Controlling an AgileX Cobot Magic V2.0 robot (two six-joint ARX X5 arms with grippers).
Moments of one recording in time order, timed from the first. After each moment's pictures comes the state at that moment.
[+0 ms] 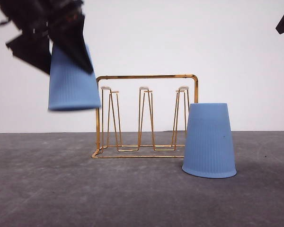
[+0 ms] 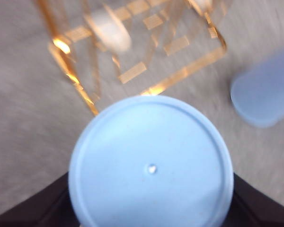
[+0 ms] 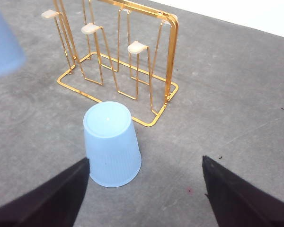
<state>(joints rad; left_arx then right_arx) -0.44 1.36 1.21 -0.65 0.16 0.02 0.24 0.56 0.62 -0.51 -0.26 -0.11</state>
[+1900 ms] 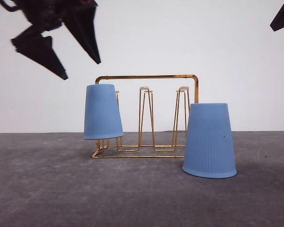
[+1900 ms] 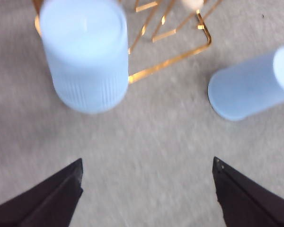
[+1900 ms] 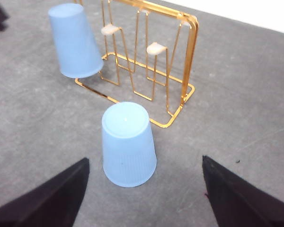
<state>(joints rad) -0.45 1.38 1.21 -0.77 0.24 -0.08 0.26 0.59 0.62 -0.51 -0.30 -0.10</state>
